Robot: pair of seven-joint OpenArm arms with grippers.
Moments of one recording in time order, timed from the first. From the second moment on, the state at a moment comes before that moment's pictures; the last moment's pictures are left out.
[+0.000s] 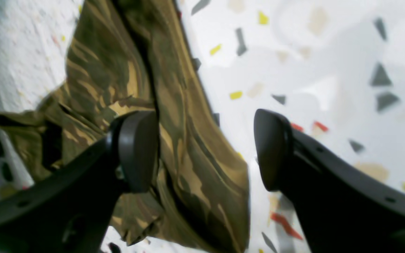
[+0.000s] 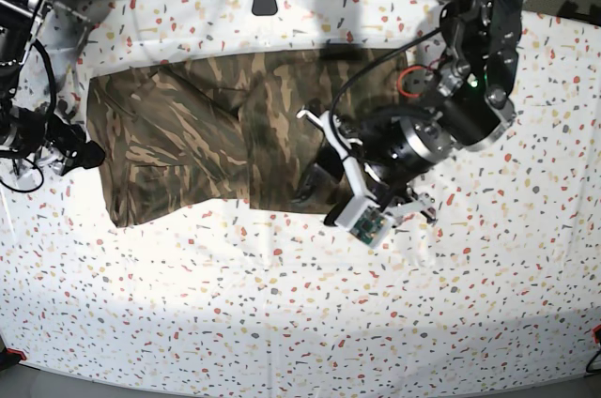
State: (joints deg) left arm -1.9 -5.5 18.3 118.0 -19.1 -17.4 54.4; right arm 14.2 34.5 23.3 47.7 54.8 34.2 -69.6
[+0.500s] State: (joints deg) left arm 7.6 -5.8 18.2 118.0 -4.9 -17.4 63.0; right arm 14.3 34.3 13.1 47.8 66.6 34.2 -75.4
